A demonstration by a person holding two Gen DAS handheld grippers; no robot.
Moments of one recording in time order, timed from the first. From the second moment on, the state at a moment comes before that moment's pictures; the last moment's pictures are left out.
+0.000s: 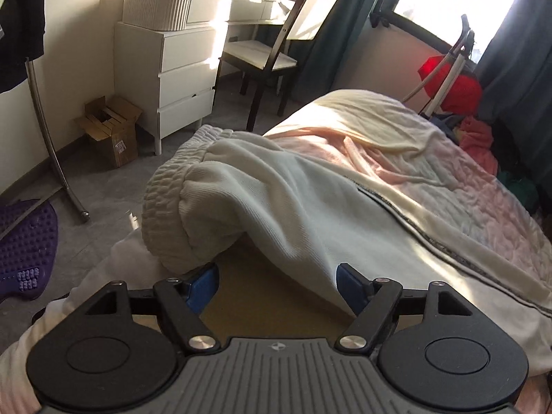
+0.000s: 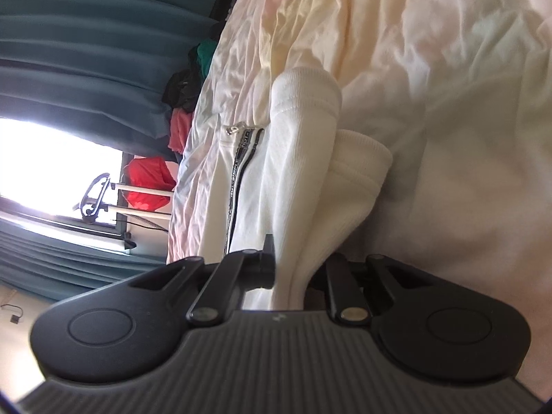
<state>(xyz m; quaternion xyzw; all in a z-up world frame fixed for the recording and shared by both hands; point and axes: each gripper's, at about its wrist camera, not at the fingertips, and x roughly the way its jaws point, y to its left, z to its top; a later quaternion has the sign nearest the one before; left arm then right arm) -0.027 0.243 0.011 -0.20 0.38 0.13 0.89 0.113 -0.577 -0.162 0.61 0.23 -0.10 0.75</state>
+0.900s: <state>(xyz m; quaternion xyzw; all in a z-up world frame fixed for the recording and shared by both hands) 0.084 0.045 -0.090 0.02 0.35 0.03 0.94 0.127 -0.594 -0.174 0.61 0.21 -0.08 0.76</state>
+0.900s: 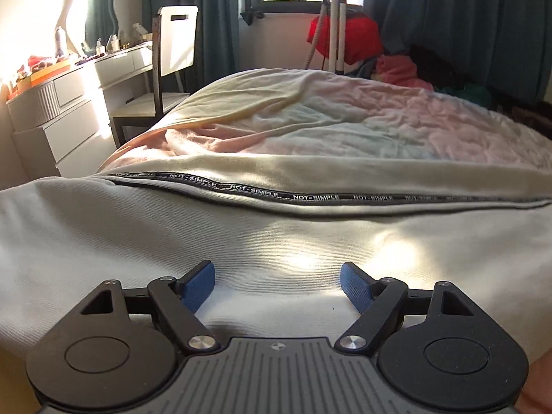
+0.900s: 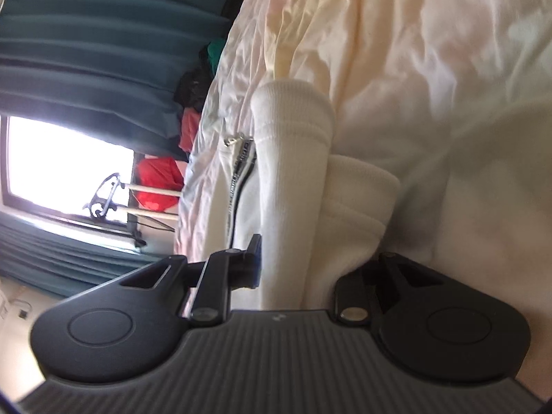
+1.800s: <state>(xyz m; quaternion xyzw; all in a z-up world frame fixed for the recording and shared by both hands) 0.084 0.050 -0.087 0.02 0.35 0.02 0.94 0.135 -0.452 -0.013 0.18 0.12 -0.16 0.96</state>
